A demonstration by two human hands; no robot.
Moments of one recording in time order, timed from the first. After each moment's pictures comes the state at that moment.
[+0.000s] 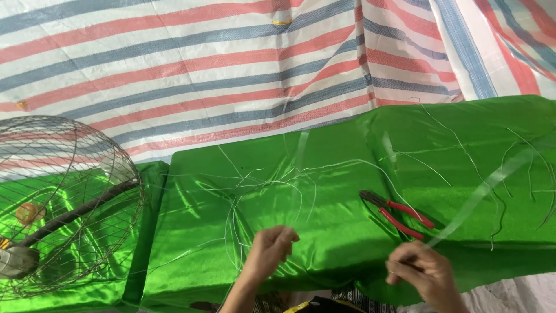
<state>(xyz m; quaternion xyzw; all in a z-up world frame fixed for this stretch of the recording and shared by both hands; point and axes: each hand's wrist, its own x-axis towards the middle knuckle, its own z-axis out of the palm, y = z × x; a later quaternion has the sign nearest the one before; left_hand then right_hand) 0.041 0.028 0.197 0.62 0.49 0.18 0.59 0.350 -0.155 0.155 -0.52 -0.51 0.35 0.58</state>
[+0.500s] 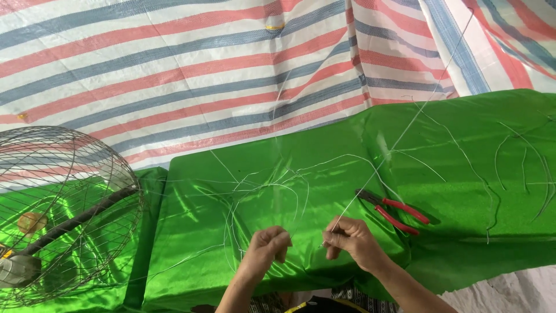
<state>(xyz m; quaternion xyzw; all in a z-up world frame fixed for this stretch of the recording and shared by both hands) 0.032 0.030 0.184 0.61 0.41 0.21 0.64 0.283 -0.057 0.166 -0.40 -0.48 0.54 0.56</state>
